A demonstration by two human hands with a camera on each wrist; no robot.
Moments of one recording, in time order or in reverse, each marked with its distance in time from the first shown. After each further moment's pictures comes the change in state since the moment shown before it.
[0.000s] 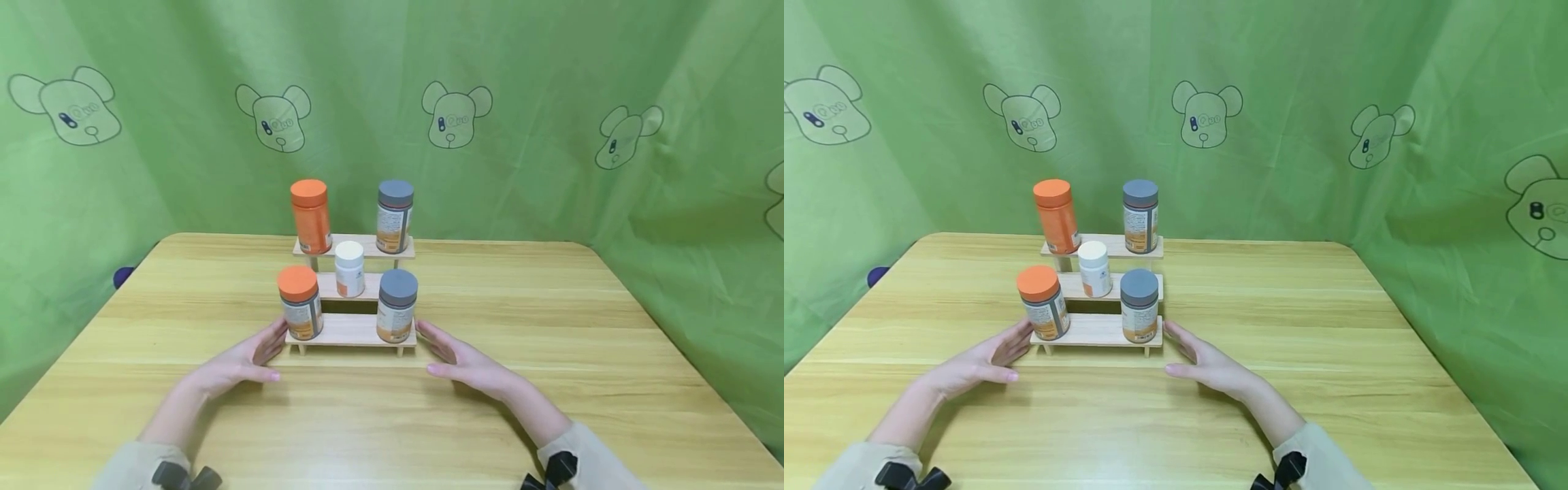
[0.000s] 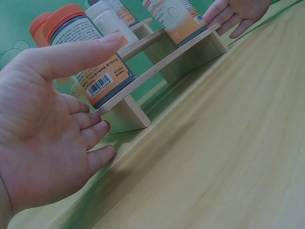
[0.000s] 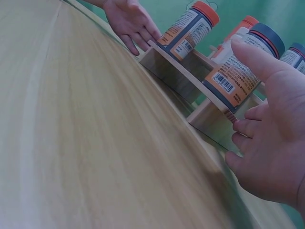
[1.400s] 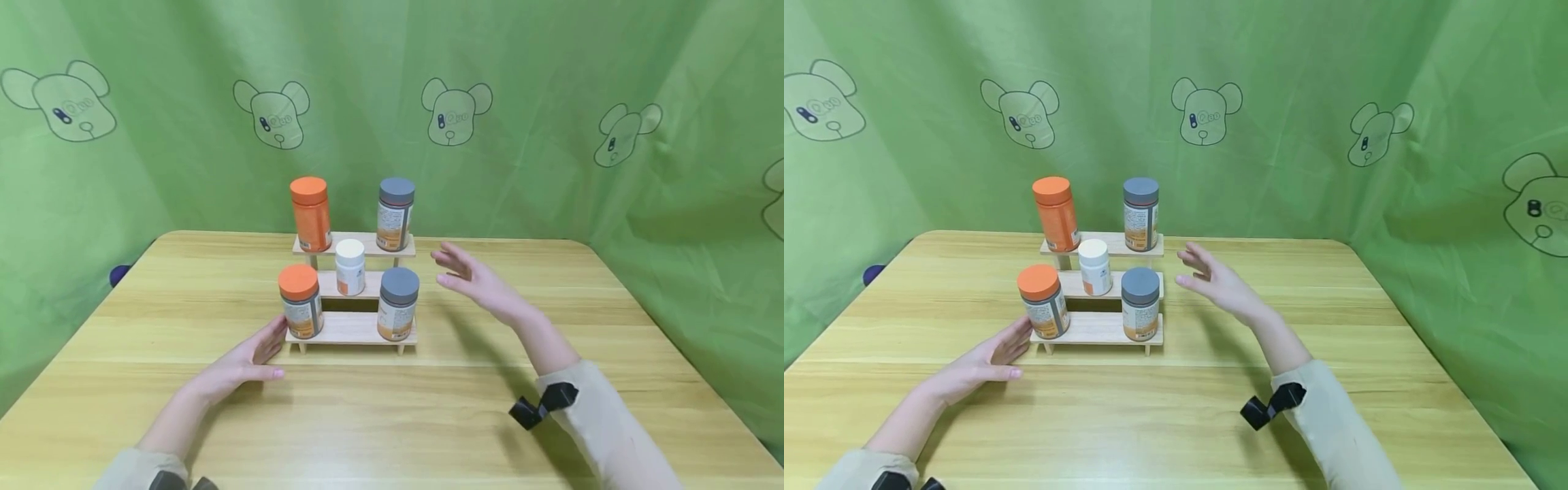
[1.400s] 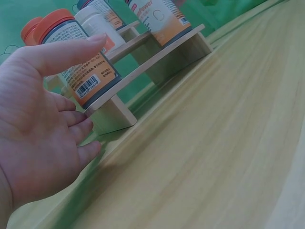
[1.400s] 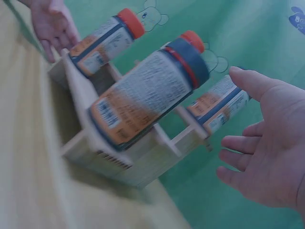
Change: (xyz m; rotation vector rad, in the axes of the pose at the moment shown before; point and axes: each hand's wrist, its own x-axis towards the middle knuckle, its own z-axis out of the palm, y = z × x) left_hand -0.002 0.001 0.010 -0.003 0.090 0.011; right_hand 0.035 -0.074 -0.060 -0.180 0.262 -0.037
